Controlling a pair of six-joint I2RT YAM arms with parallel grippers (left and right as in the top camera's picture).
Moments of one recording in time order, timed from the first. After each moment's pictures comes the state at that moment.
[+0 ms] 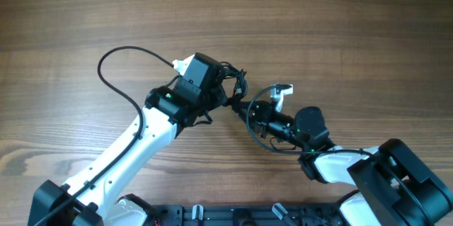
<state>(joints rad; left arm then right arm) -0.58 1.41 0.99 -0.61 -0.02 -0.93 0.54 1.59 0.24 1.25 -0.53 1.56</state>
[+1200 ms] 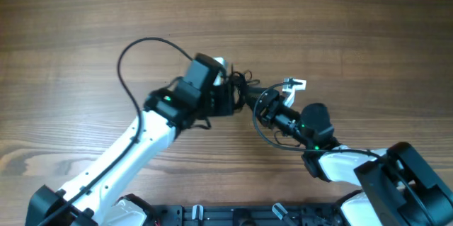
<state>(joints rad) -0.57 1.39 0.99 -0.58 0.25 -0.62 0.47 1.55 0.24 1.18 -0.43 1.41</state>
